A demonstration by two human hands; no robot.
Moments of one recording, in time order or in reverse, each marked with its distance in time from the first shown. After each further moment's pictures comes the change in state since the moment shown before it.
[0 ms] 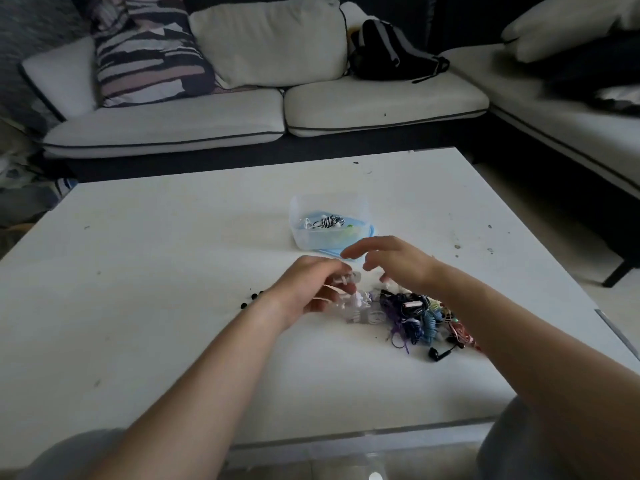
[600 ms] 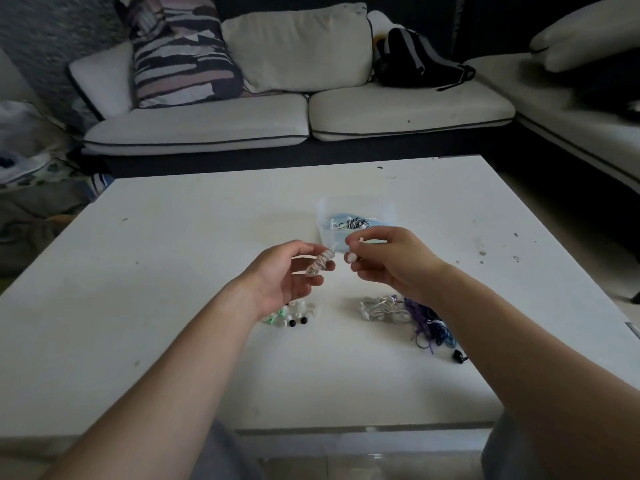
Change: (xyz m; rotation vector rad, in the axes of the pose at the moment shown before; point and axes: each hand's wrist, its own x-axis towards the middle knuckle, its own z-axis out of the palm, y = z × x) left_hand -0.035 0.002 -0.070 -0.309 0.073 -0.026; right_hand -0.002 -0.042 0.039 0.668 0.007 0.022
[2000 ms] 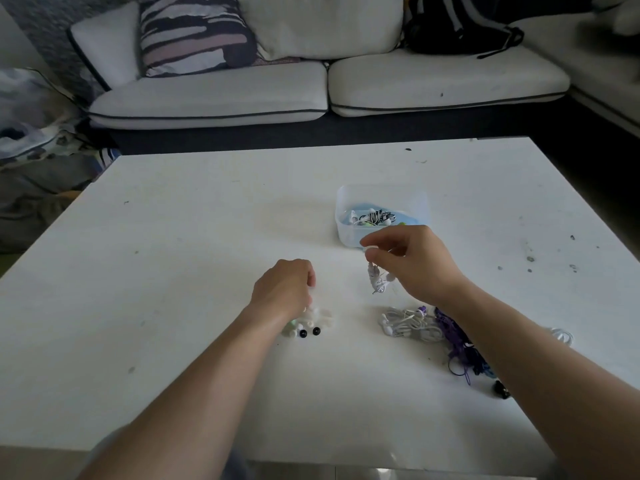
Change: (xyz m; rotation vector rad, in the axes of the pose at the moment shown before) left_hand 0.072 -0.042 -0.038 1.250 0.294 0.077; right_hand 0.053 0.027 -0.010 -0.634 0.169 -0.232
